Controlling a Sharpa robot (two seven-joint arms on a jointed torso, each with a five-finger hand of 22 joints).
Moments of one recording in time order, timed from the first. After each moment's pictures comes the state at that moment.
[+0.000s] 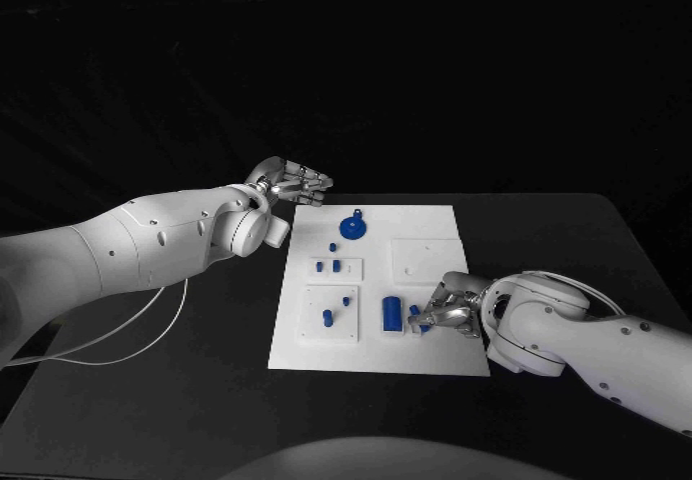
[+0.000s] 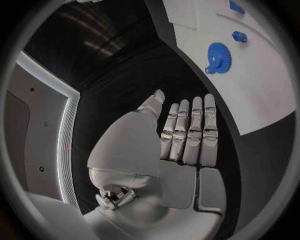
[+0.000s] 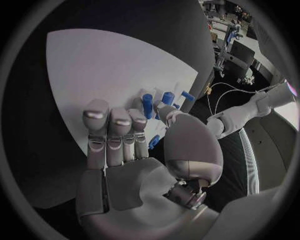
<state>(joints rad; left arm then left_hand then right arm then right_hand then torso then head) 1.26 -0.69 -0.15 1.11 -0.26 -0.32 0.24 1.39 -0.03 0.13 0.07 0.12 1.06 0.13 0.06 0.07 1.14 0.12 0.06 0.06 1.14 0.12 0.06 0.07 0.07 1.08 0.11 0.10 0.10 0.97 -0.78 0.08 1.66 -1.28 -0.02 -0.64 0.97 -0.20 0.50 0.13 0.06 1.22 -0.01 0.07 1.00 1.39 -0.08 0.92 1.24 1.46 -0.12 0.98 1.10 0.08 1.46 -0.14 0.80 1.31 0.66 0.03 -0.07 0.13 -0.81</state>
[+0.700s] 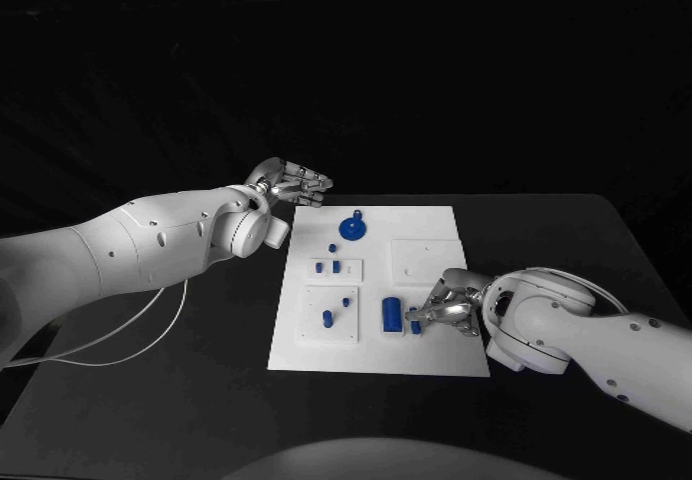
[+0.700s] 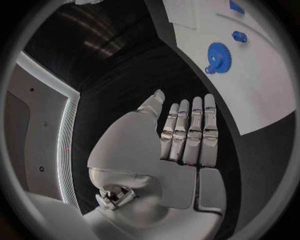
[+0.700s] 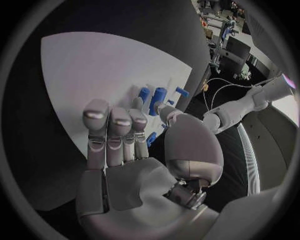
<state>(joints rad) 1.26 -0.69 -0.15 1.11 -0.26 -0.32 0.24 1.39 -0.03 0.13 0.07 0.12 1.06 0.13 0.06 0.07 1.14 0.12 0.06 0.06 1.14 0.12 0.06 0.07 0.07 1.08 0.11 0.10 0.10 0.97 -0.79 0.10 1.68 -1.24 -0.02 -0.64 0.96 -0.20 0.50 0.14 0.06 1.22 -0.02 0.07 1.00 1.39 -0.08 0.92 1.24 1.46 -0.12 0.98 1.10 0.08 1.46 -0.14 0.80 1.31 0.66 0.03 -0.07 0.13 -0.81</state>
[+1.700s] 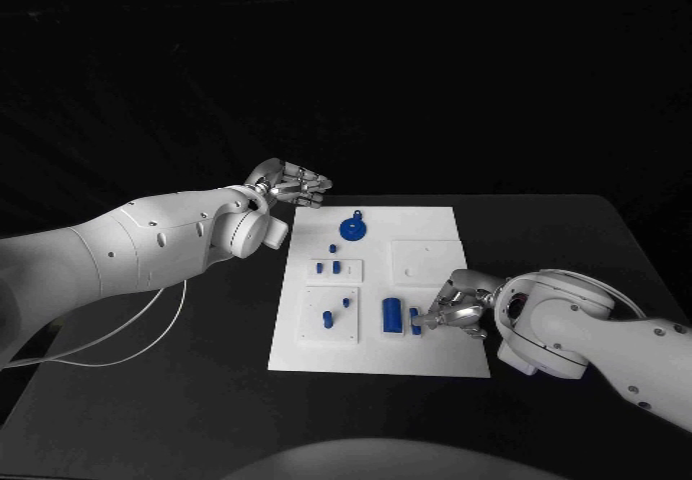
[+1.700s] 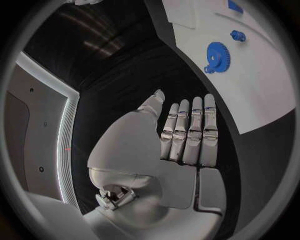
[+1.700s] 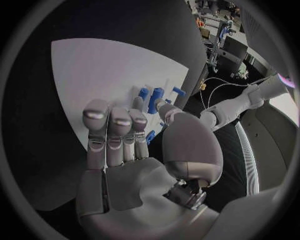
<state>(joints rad) 1.26 -0.69 -0.15 1.11 -0.26 -0.32 0.23 1.39 -0.03 0.13 0.07 0.12 1.06 0.13 0.06 0.07 1.14 0.12 0.06 0.06 1.14 0.12 0.06 0.07 0.07 1.08 0.11 0.10 0.09 0.95 -0.84 0.13 1.72 -1.23 -0.01 -0.61 1.02 -0.20 0.41 0.13 0.05 1.23 -0.02 0.07 1.00 1.39 -0.08 0.92 1.24 1.46 -0.12 0.98 1.10 0.08 1.46 -0.14 0.80 1.31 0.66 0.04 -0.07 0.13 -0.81</state>
